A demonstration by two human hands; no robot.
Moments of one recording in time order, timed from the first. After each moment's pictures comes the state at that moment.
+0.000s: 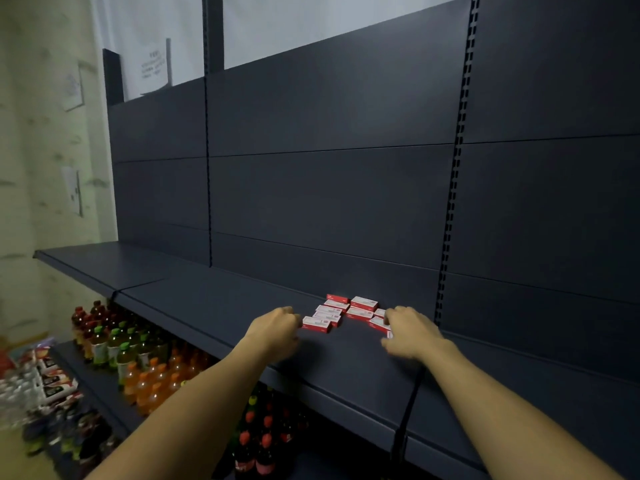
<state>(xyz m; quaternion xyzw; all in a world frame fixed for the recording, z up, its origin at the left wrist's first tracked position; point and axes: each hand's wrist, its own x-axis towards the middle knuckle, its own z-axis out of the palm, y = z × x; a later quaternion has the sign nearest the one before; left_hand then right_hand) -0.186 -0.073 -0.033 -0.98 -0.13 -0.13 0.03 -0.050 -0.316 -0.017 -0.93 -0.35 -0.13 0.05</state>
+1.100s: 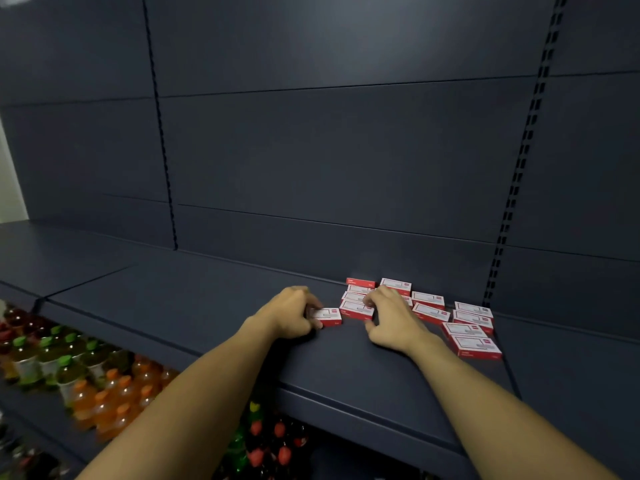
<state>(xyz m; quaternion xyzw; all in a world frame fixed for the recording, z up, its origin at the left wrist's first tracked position) -0.066 0.083 -0.067 -0.98 0.02 -0.10 -0.15 0.014 -0.150 -0.083 -0.91 -0.35 -0.14 0.20</state>
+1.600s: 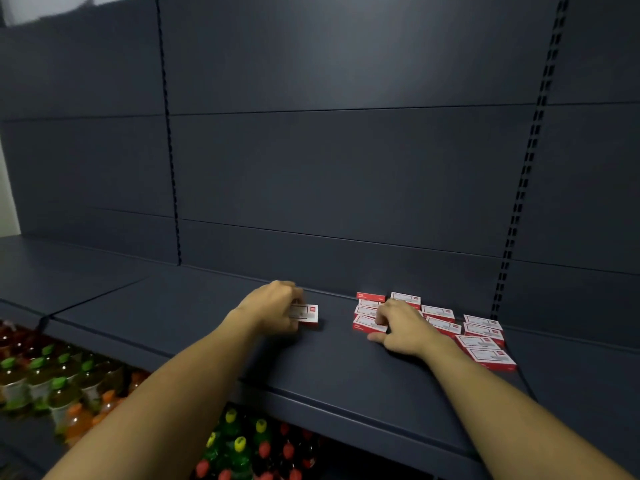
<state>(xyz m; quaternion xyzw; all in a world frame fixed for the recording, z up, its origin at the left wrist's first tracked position) -0.088 0.144 -0.030 -0.99 0.04 -0.13 -0.02 0.010 -0.135 -0.064 -0.93 -0.32 -0.10 0.12</state>
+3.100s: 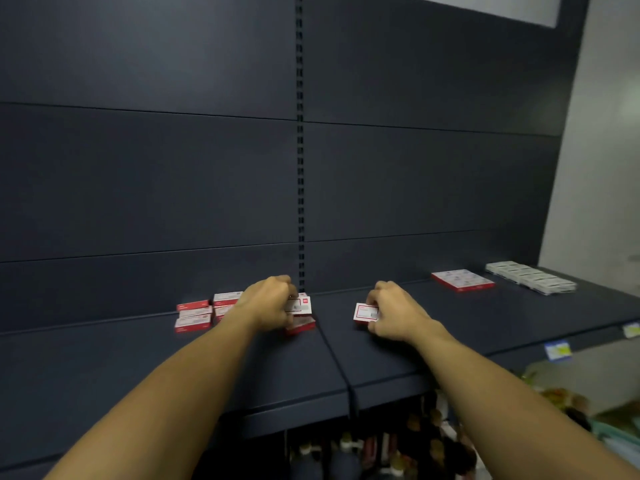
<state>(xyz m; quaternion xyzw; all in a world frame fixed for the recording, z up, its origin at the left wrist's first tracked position) -0.034 -0.128 -0.008 -0.94 0.31 -0.16 -0.03 -0.115 -0.394 -0.025 -0.98 -0.05 -0.20 0.07</state>
